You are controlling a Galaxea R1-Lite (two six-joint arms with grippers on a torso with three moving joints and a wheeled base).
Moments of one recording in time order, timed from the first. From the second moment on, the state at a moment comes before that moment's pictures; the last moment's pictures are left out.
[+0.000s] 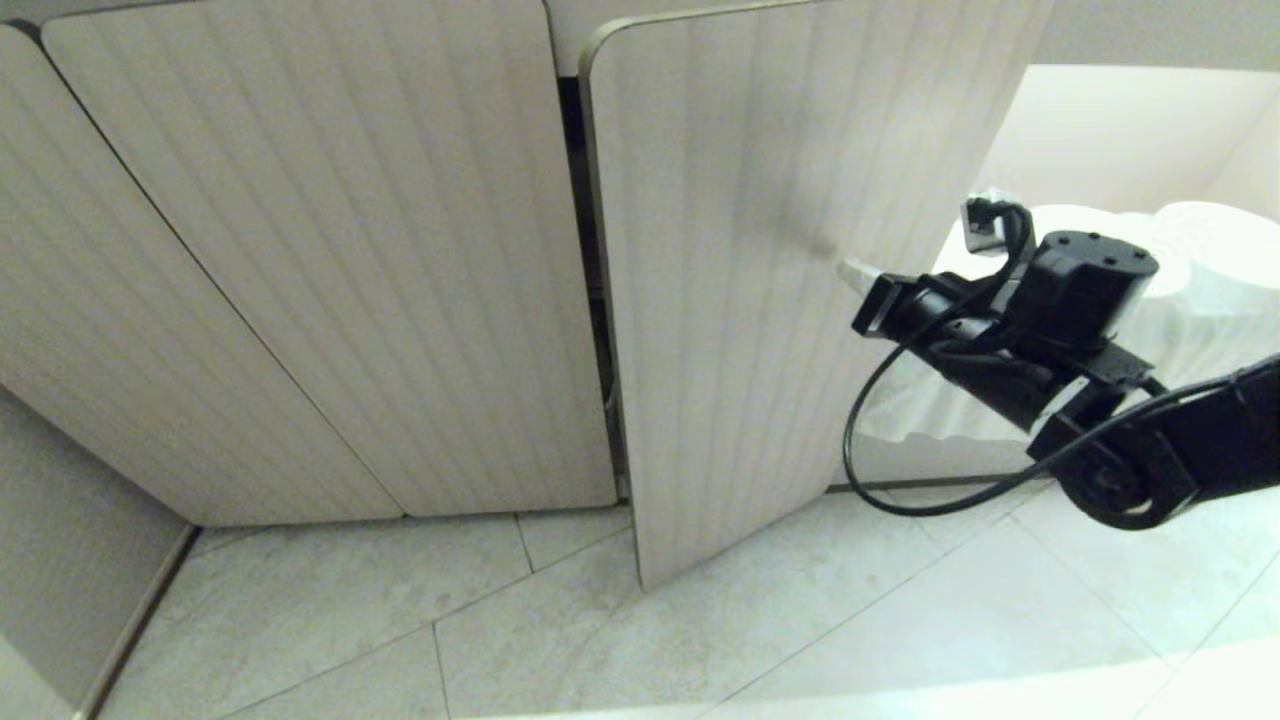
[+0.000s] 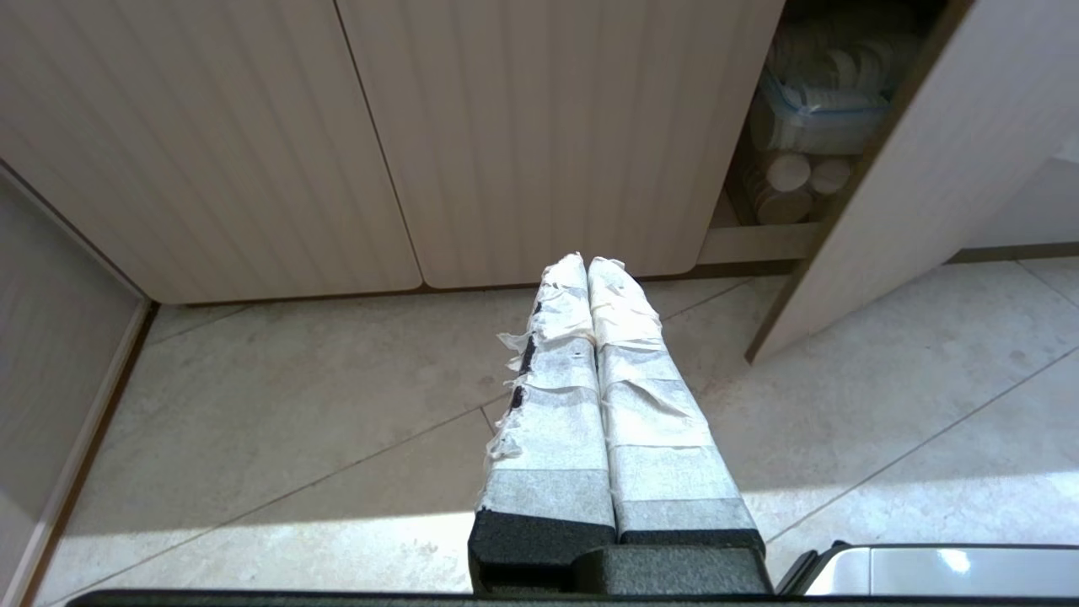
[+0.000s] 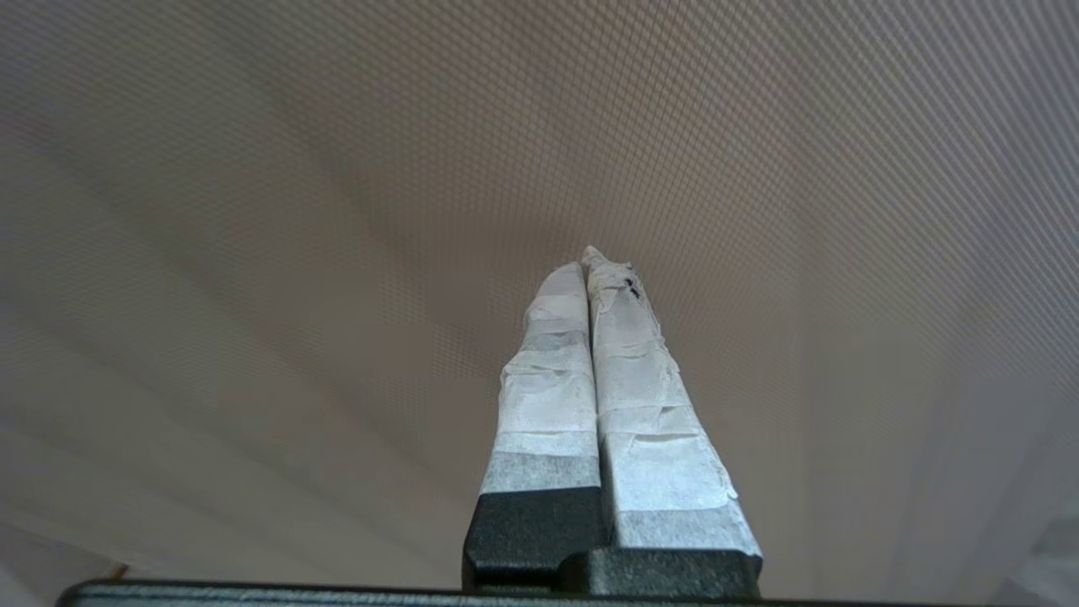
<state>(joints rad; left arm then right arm) 0.00 0.00 0.00 0.00 -0.01 0.00 0.34 1.91 -0.98 -1.12 0.08 0.27</state>
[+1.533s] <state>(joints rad) 0.00 0.00 0.00 0.00 -0.01 0.00 0.34 1.91 -0.87 -1.12 -0.05 0.23</state>
